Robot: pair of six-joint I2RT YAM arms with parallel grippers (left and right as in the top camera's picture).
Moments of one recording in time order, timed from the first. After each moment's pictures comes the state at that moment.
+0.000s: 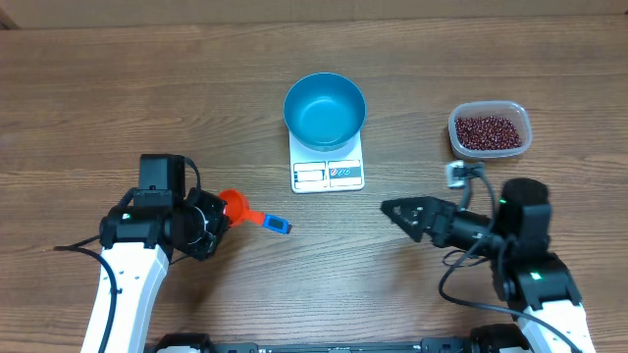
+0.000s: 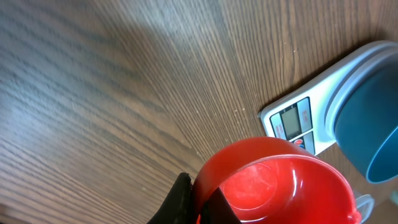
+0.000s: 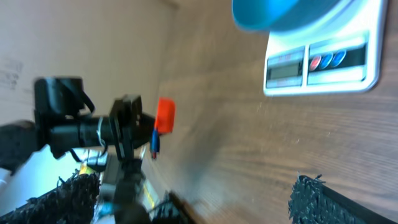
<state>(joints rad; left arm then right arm) -0.01 1.16 0.87 -0.96 0.28 -1.20 0.11 0.85 0.54 -0.30 -0.93 0.64</state>
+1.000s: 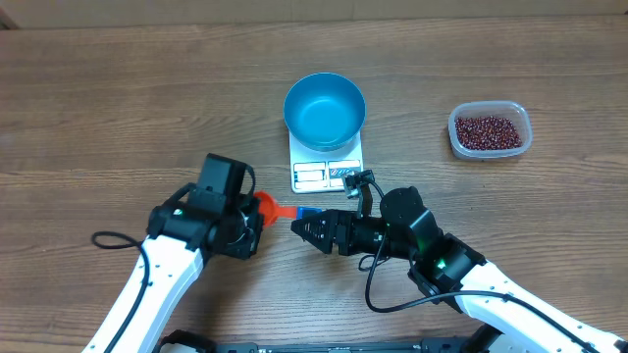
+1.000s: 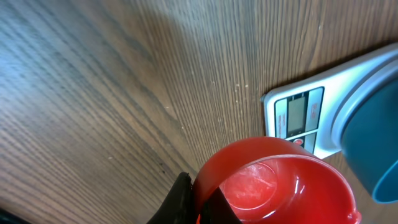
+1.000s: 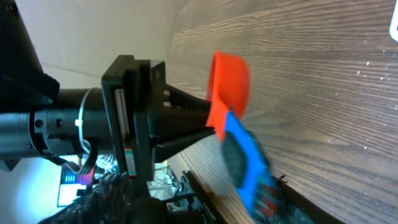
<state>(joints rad) -0.32 1.21 0.87 -0.89 0.16 -1.67 0.73 1.20 0.55 0.24 -0.54 1.00</state>
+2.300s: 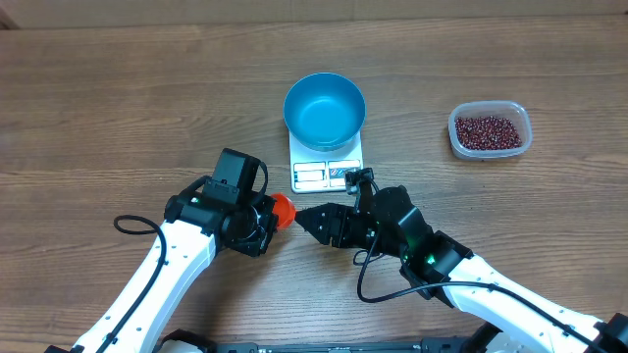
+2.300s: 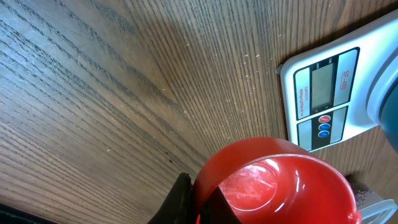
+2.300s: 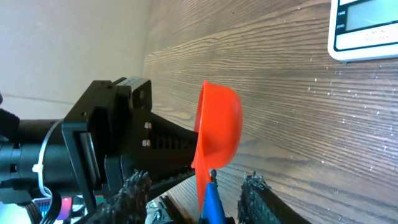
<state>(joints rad) -0.35 1.31 0.87 -0.83 0.25 -1.59 0.74 1.28 0.55 0.26 -0.41 1.02</state>
